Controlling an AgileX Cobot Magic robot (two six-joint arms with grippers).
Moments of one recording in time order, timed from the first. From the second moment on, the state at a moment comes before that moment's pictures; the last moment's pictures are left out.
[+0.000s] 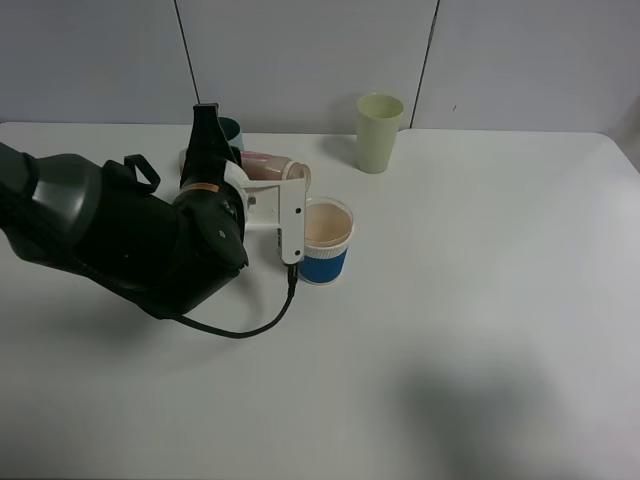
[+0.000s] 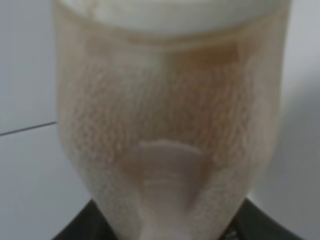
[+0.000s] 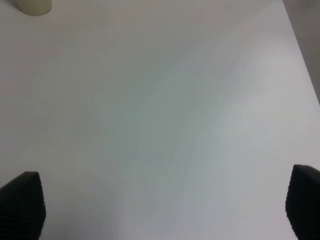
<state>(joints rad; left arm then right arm) -0.94 1.90 -0.80 -1.36 -1.09 2.23 -0.10 0.00 -0.51 0.08 1.08 -0.22</state>
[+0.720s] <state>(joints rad) -0.94 1.90 -0.80 -1.23 -1.10 2.30 -0.10 0.00 -0.51 0.08 1.08 -0.22</state>
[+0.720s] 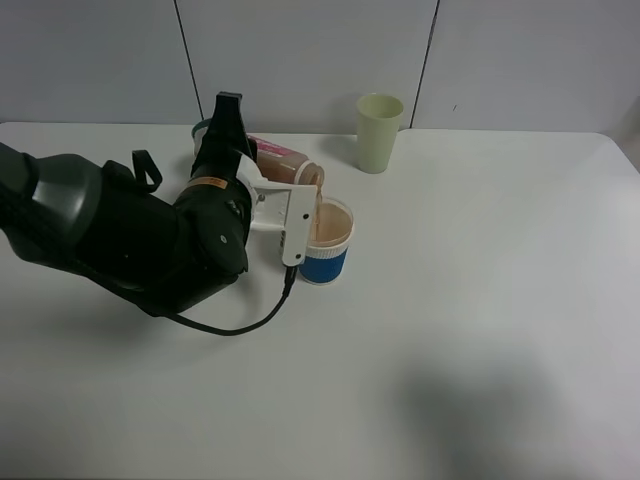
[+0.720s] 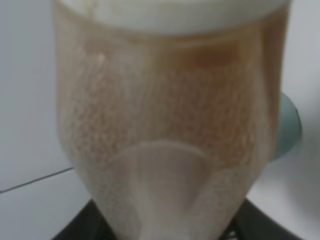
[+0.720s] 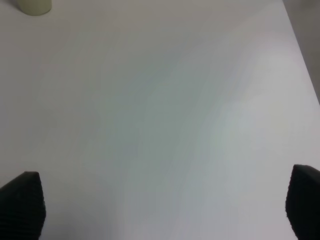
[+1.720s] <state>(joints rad) -0.94 1.90 -0.80 -1.23 -1.11 2.39 -0.10 0.00 -0.51 0.08 1.08 -0.22</state>
